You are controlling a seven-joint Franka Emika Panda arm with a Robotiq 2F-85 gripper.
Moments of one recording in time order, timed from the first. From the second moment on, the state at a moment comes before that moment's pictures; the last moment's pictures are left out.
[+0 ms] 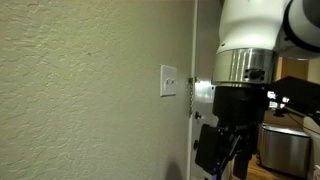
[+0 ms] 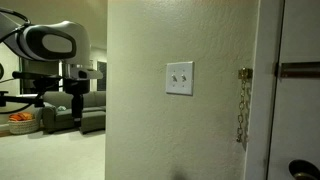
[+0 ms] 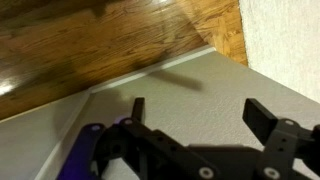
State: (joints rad) arm 0.09 -0.35 0.31 -2.36 0.19 2.13 0.55
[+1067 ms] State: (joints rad) arm 0.09 -0.35 0.30 -2.35 0.19 2.13 0.55
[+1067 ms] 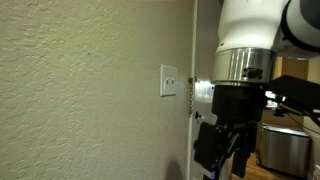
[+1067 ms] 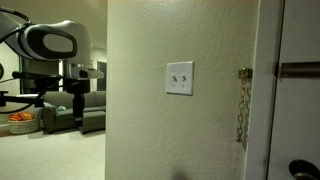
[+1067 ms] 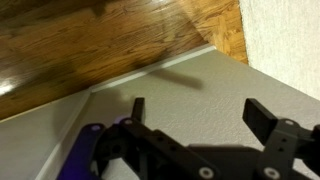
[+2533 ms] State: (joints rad) arm 0.02 -0.27 0.08 -2.24 -0.07 2.13 0.18
